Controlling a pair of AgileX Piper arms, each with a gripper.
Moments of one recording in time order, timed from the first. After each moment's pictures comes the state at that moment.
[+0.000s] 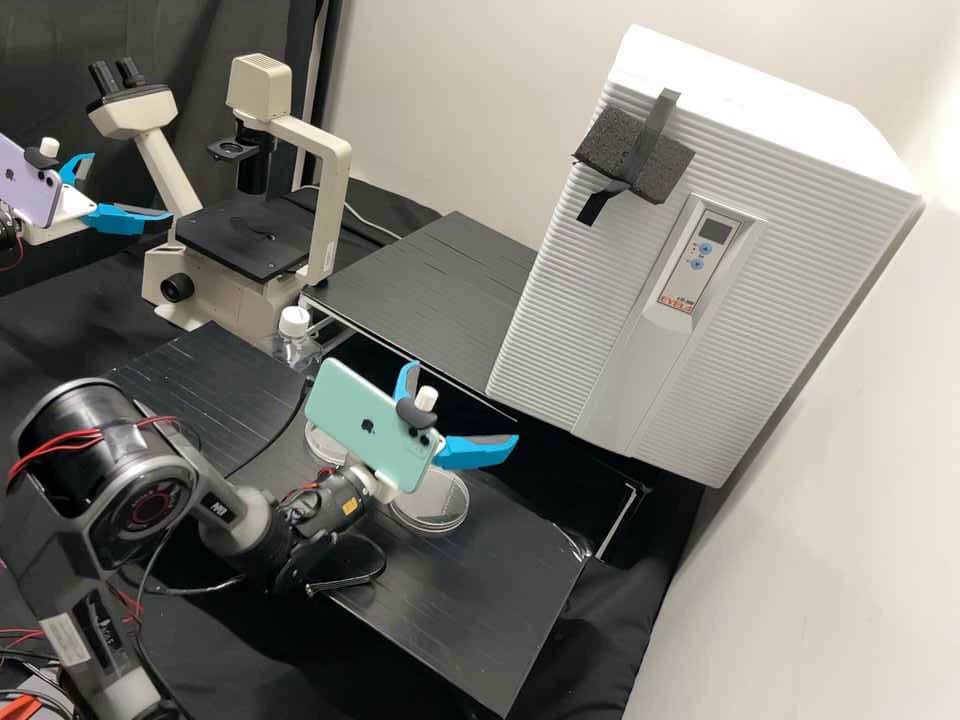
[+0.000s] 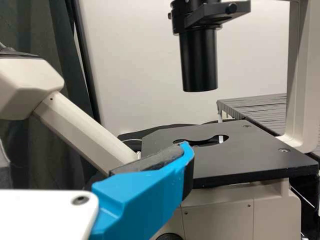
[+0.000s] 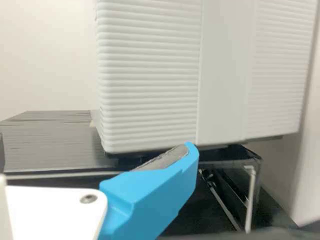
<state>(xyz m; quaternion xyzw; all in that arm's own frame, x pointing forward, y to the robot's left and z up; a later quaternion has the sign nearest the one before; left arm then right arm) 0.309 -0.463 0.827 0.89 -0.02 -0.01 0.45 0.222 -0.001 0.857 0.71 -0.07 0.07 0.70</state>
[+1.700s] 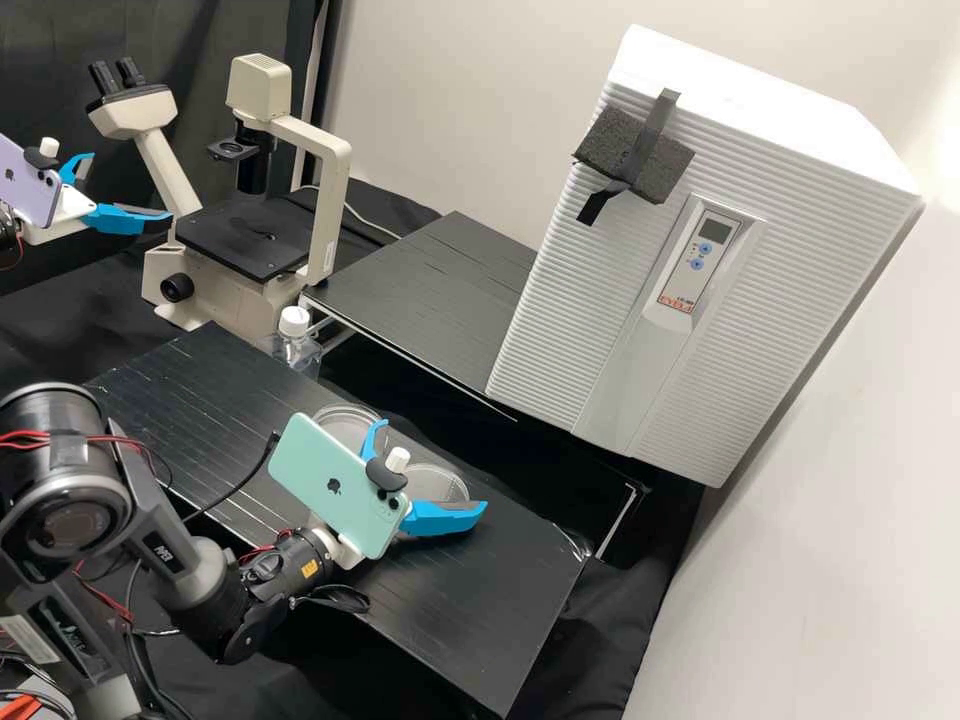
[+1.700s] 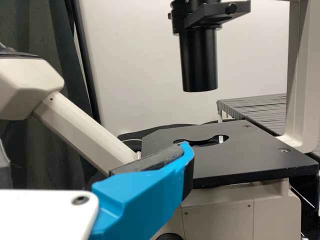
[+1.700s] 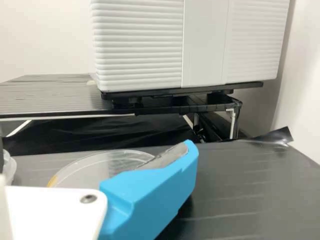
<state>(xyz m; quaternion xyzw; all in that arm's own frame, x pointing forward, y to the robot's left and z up) 0.309 -0.463 0.827 0.89 -0.02 -0.01 0.45 0.170 -0.023 0.845 0.72 -0.07 0.02 0.69</state>
